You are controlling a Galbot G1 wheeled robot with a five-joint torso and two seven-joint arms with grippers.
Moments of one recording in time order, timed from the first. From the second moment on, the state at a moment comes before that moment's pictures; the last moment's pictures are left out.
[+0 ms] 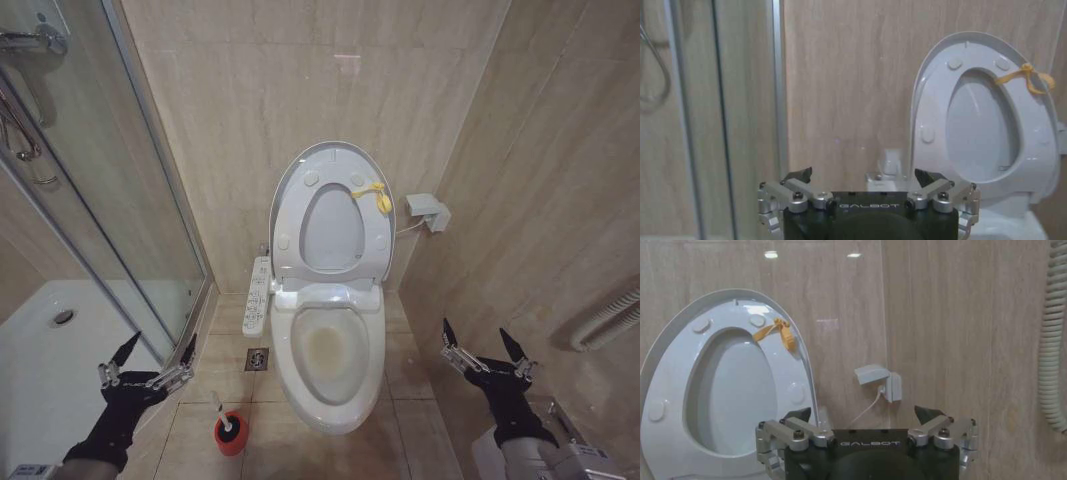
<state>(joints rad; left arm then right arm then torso) 1.92 -1.24 -0.83 -2.50 -0.46 0.11 -0.01 -1.88 1.45 0.70 2.50 0.31 -0.04 0.19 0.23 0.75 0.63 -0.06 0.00</state>
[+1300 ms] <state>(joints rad) 1.87 -1.23 -0.85 -2.50 -0.40 0.00 0.07 -1.88 1.45 0.70 2.50 0.31 -0.04 0.19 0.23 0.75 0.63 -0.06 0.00</state>
